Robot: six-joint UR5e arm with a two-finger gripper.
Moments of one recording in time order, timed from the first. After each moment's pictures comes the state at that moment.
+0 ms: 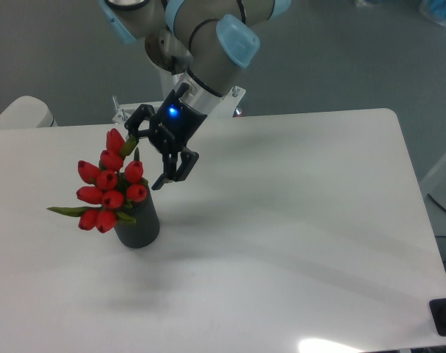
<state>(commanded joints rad) 2.50 -1.58 -2.08 -0.89 0.70 1.27</state>
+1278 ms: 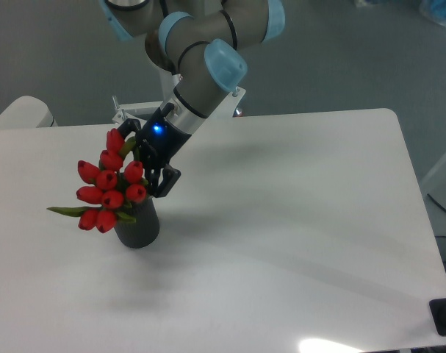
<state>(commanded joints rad) 2.43 -1.66 -2.06 -0.84 0.69 1.24</state>
